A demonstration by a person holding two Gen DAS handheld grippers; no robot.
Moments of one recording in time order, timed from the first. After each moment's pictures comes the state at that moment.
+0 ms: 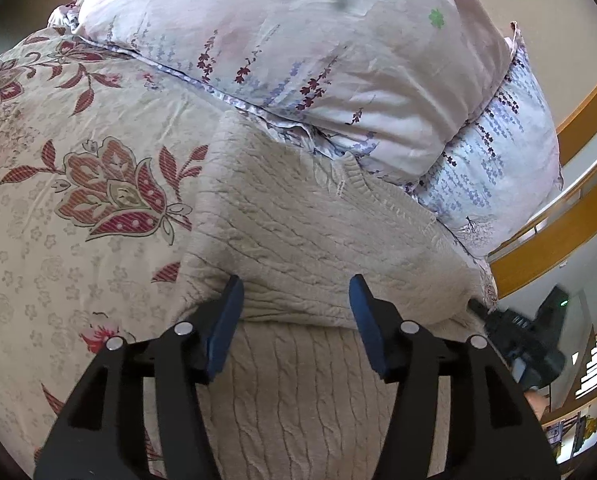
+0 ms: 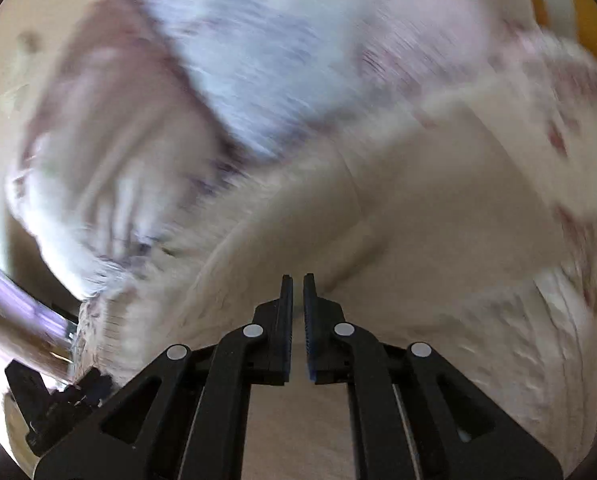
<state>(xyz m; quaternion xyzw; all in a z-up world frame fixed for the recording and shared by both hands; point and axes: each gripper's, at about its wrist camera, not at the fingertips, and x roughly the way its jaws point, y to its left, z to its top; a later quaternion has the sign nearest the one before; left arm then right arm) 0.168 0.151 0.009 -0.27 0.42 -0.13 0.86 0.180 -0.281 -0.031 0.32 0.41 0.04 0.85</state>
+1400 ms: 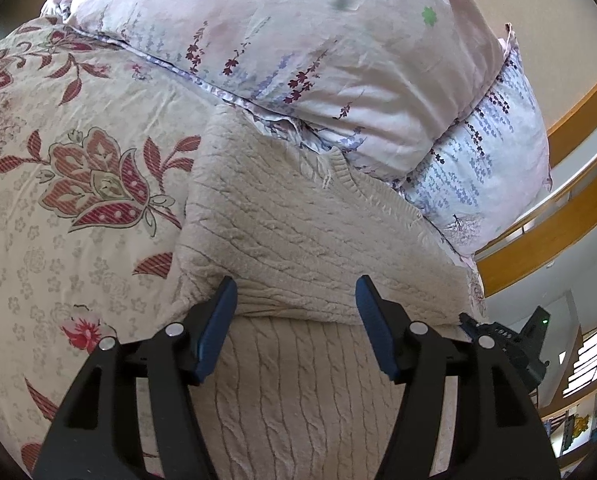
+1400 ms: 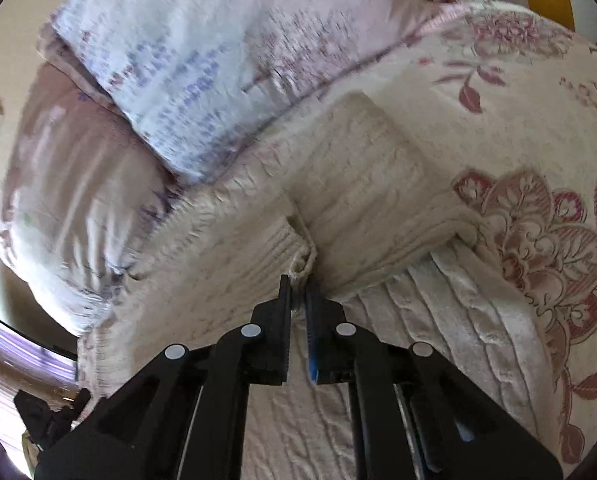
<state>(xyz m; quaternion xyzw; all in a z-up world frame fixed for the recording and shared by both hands) 0.168 0.150 0.008 -0.29 0.42 -0.15 0.85 0.169 -0.301 -0.043 0.33 0.38 -0.02 0.87</state>
